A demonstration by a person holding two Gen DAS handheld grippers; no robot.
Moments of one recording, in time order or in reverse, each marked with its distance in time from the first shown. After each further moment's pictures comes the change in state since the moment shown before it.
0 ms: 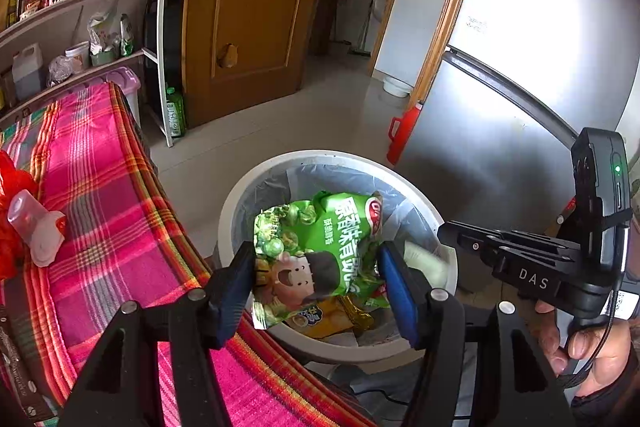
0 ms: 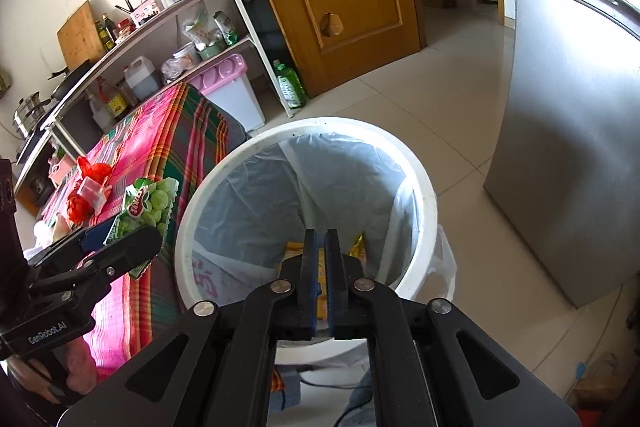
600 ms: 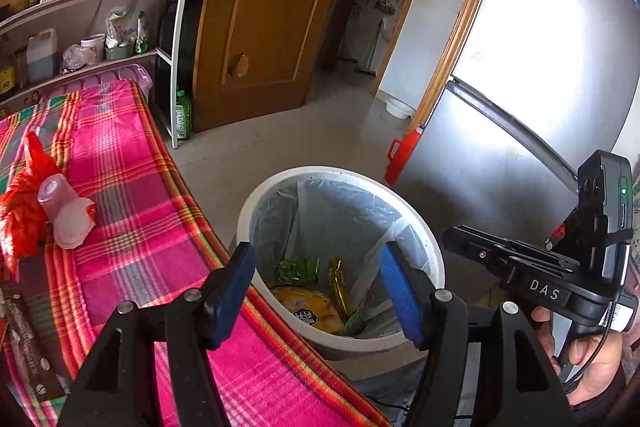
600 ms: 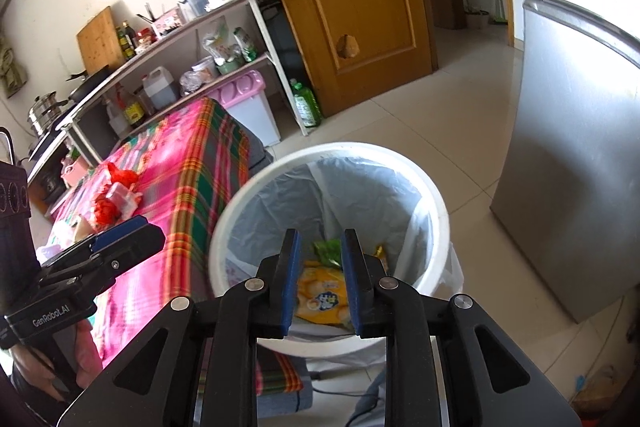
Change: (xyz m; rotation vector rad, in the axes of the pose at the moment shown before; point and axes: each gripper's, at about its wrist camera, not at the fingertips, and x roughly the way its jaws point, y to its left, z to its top) left arm -0.038 0.016 -0.005 -0.079 -0.069 -0.016; right arm -0.032 0.030 0.000 -0.055 -0.080 0.049
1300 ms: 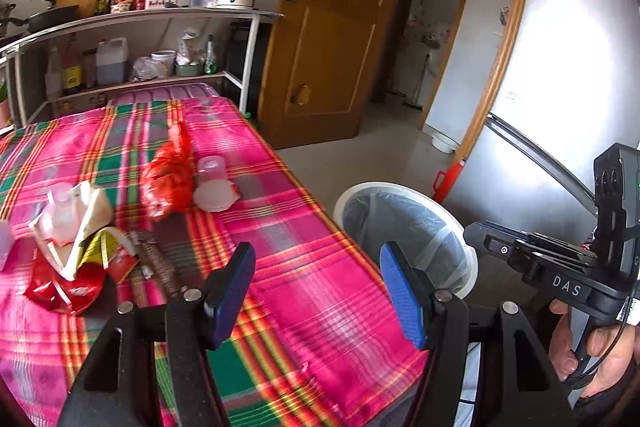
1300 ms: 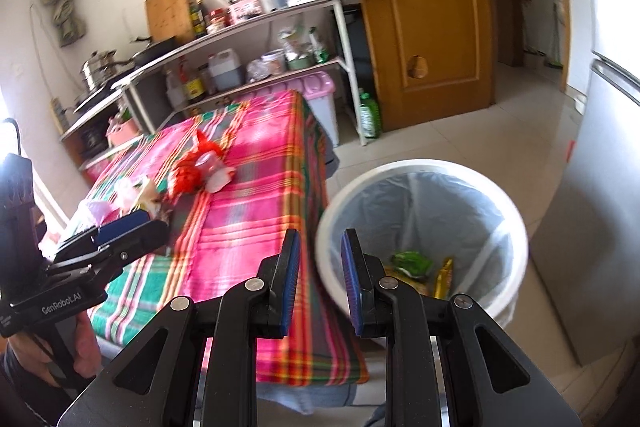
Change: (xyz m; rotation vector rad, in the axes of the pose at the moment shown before) left arm -0.091 0.043 -0.034 -0.076 -0.118 0.180; right arm -0.012 0.093 -0.019 -0.198 -0.008 0.129
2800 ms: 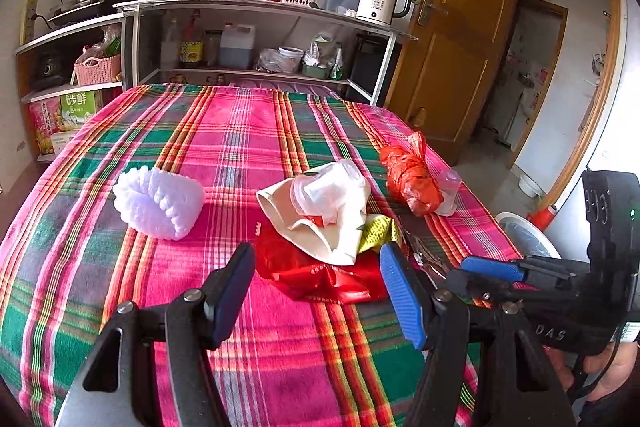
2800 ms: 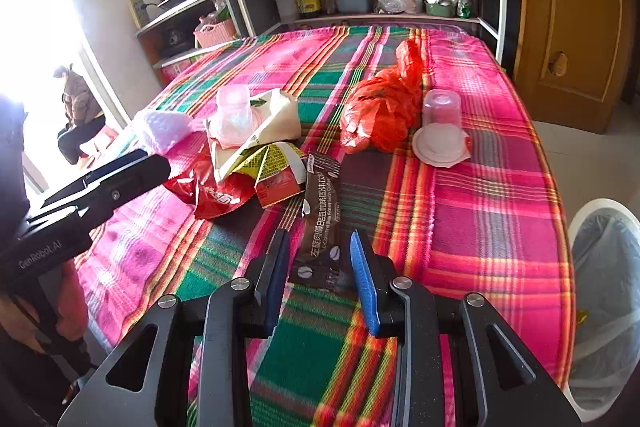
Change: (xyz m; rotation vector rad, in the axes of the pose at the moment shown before) left arm -0.054 0.162 -0.026 -0.184 -0.052 0.287; right arm 0.145 0.169 -0.001 -0.284 0.244 0.256
